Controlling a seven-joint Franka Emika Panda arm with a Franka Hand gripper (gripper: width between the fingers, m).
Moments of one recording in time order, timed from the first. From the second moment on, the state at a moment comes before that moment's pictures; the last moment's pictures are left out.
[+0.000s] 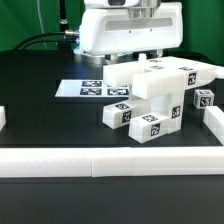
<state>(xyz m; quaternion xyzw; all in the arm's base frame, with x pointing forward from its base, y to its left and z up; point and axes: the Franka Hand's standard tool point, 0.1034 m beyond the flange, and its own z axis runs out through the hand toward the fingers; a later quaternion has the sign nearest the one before) 0.441 0.025 0.063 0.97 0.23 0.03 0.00</state>
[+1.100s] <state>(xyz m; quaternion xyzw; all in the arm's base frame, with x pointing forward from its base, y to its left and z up) 0.500 0.029 0.066 0.98 0.20 0.05 0.01</state>
